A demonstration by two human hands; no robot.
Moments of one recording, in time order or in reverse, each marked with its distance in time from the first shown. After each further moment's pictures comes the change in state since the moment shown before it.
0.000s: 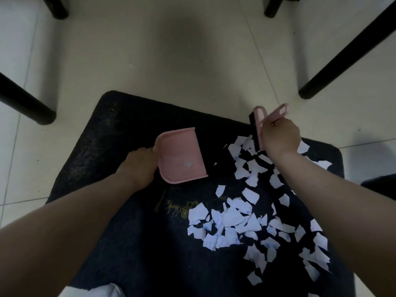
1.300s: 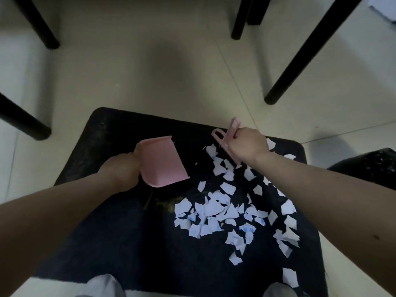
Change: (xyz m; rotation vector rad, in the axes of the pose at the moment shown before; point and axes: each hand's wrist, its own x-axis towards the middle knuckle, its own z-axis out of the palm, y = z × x) left_hand -0.039 0.011 -0.044 0.016 -0.028 -0.075; right_hand -0.050 -0.002 -0.055 -0.227 -0.321 -0.212
